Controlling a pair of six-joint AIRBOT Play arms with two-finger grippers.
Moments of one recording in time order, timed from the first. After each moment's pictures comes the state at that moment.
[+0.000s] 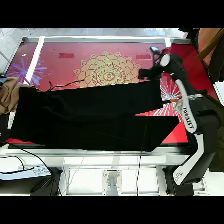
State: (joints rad) left arm 0.78 -1.41 1.34 0.70 -0.93 -1.14; right arm 0.06 -1.88 1.91 -1.35 1.18 1.55
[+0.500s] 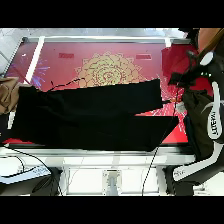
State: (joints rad) left arm 0.87 -1.34 1.34 0.67 -1.10 -1.14; right arm -0.25 -1.69 1.63 -1.28 1.35 1.40
